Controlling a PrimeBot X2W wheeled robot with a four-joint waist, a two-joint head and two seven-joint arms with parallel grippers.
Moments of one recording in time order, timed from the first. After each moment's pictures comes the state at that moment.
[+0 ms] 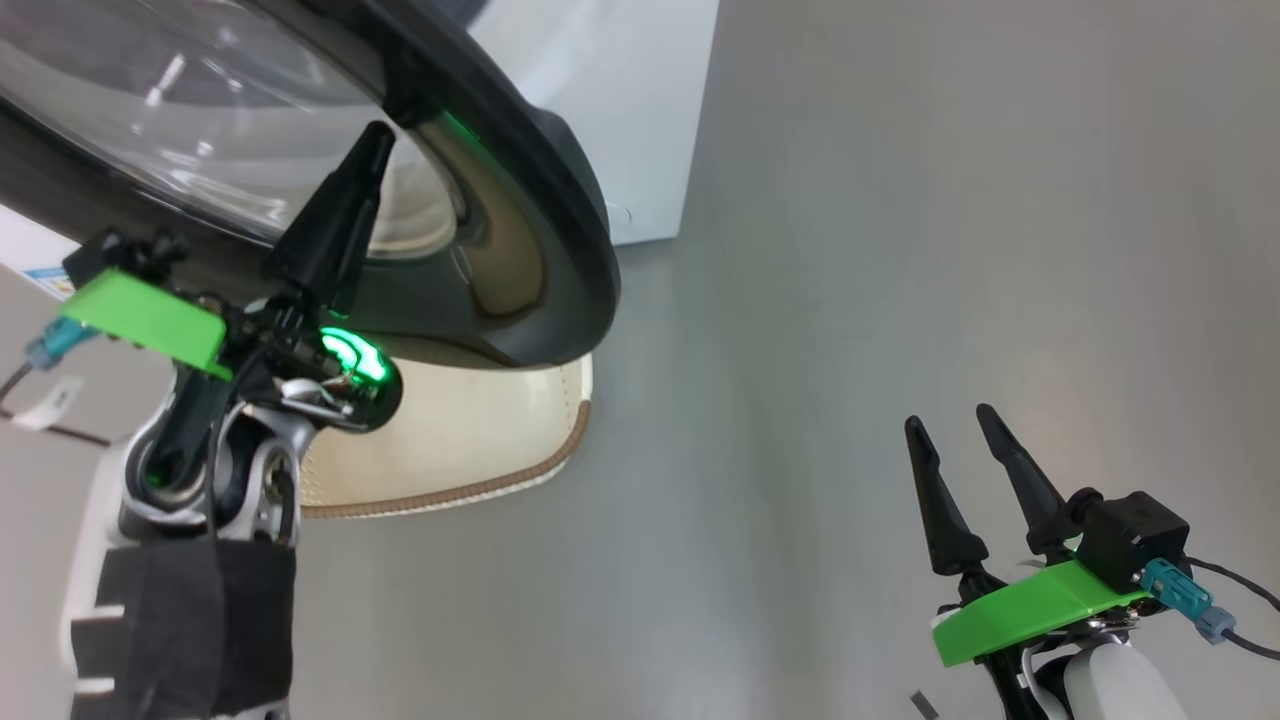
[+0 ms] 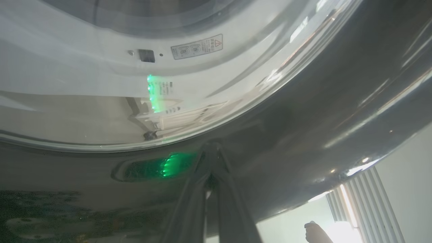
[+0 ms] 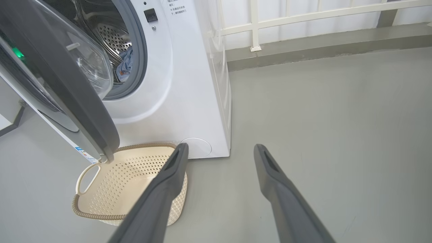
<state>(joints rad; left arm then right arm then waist) -0.63 0.03 -0.04 0.22 -1.84 -0.12 0.42 -0.17 -0.06 0.05 0.19 0.25 0.13 -0.25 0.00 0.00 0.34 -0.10</state>
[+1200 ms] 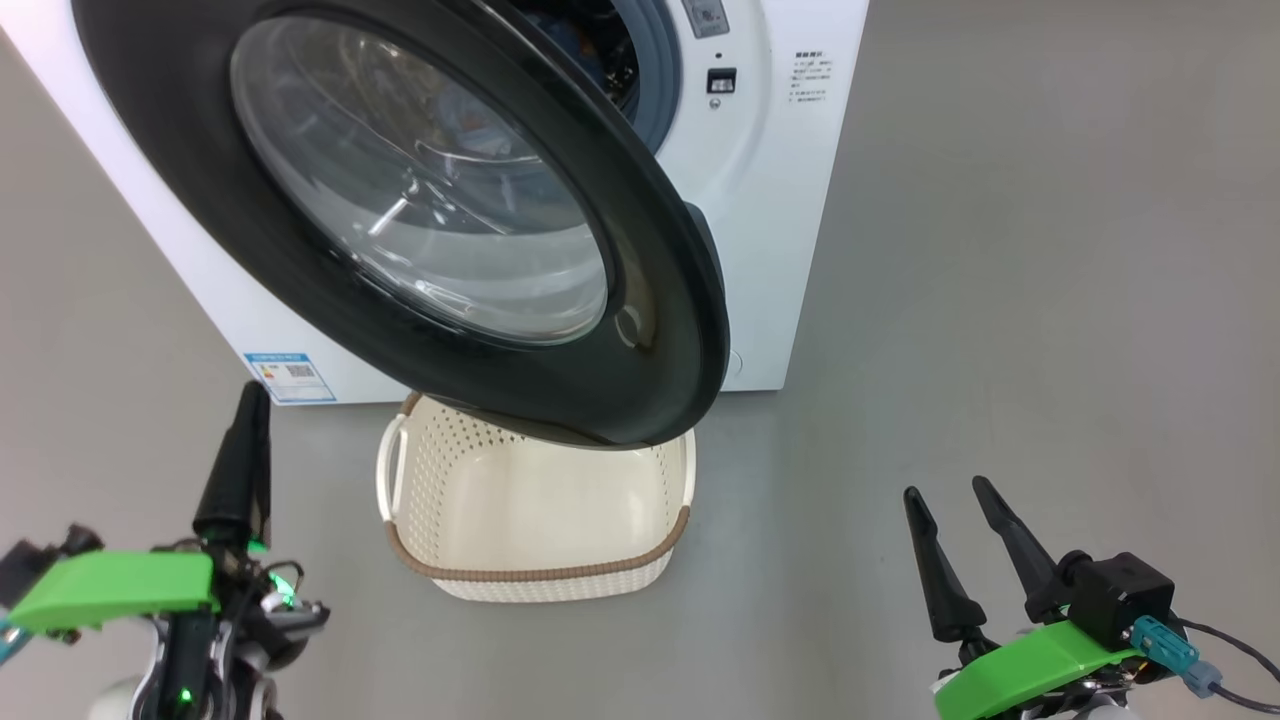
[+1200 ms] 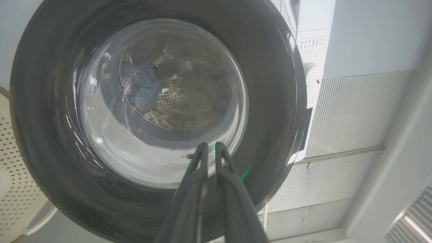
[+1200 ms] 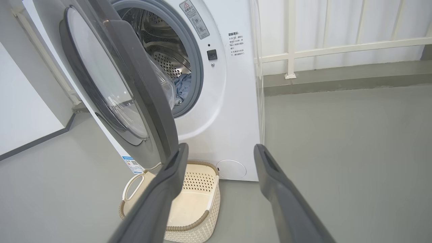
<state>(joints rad) -0.22 0.02 0.07 0.08 -1.58 -0.12 0.08 -0.08 -0.05 0.05 0.21 0.25 0.13 -0.25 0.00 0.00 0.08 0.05</state>
